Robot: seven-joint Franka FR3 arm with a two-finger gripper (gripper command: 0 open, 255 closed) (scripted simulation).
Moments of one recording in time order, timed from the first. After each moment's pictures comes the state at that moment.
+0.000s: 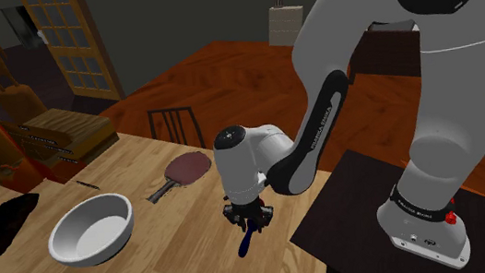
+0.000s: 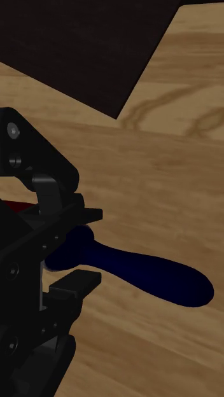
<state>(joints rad) -0.25 0.38 0.90 -2.43 -0.53 2.52 2.15</state>
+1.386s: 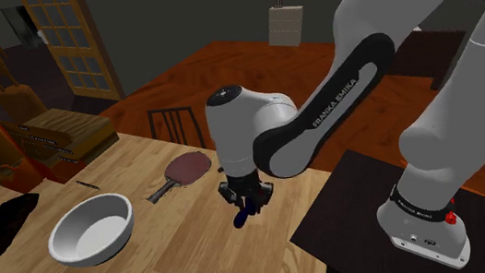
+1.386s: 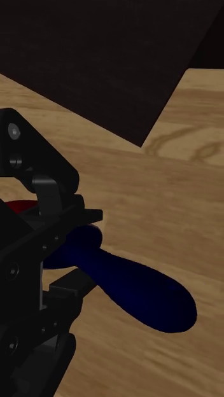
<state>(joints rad) -0.55 0.01 1.26 -2.43 0.00 2.35 1.78</state>
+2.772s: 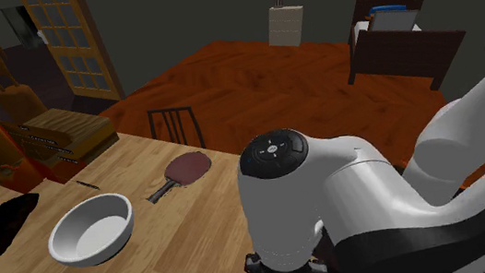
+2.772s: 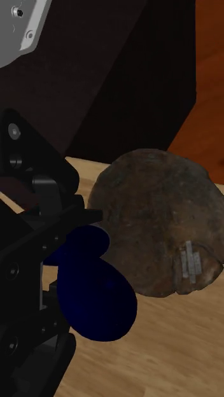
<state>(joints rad) -0.17 -0.37 1.32 -2.42 0.49 2.18 1.87</state>
